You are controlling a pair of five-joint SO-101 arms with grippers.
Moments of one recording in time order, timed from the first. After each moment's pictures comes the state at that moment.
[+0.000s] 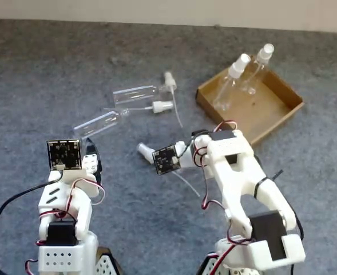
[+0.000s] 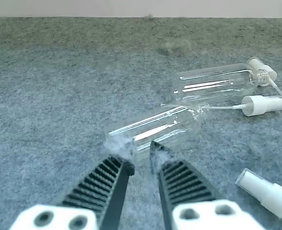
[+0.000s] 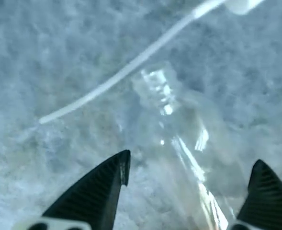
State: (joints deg) left arm -7.8 -104.3 95.9 40.4 5.5; right arm -16.4 -5.2 40.2 49.2 94.5
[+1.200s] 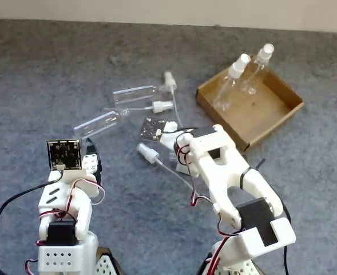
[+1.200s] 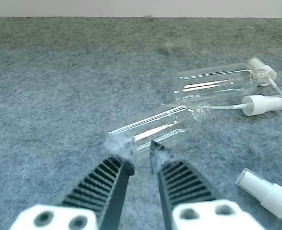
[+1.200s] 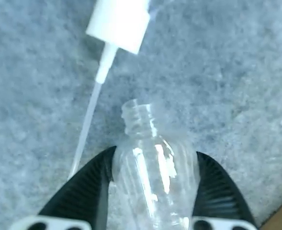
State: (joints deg) left arm -7.8 -104.3 95.9 40.4 5.5; right arm -23.5 0.4 33.9 49.8 54.5
